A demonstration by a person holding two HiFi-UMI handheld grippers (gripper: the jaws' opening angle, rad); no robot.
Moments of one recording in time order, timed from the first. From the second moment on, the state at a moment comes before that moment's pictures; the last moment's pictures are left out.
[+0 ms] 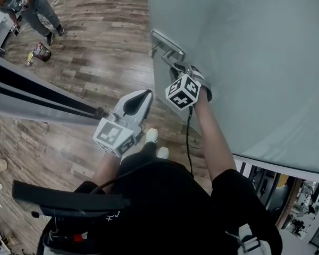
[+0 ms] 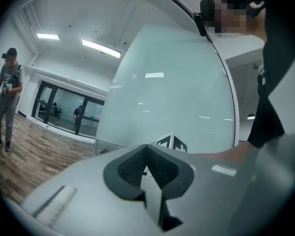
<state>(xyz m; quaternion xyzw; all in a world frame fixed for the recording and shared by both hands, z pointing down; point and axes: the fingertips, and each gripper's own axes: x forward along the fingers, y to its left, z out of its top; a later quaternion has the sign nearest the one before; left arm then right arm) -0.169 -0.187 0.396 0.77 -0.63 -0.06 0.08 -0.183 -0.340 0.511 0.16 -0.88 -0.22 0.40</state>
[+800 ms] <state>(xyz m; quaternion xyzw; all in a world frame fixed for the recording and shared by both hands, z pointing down) -0.174 -0.275 0.387 0.84 -0.52 -0.08 0.09 -0.167 -0.416 0.511 0.23 -0.86 -0.20 0.41</state>
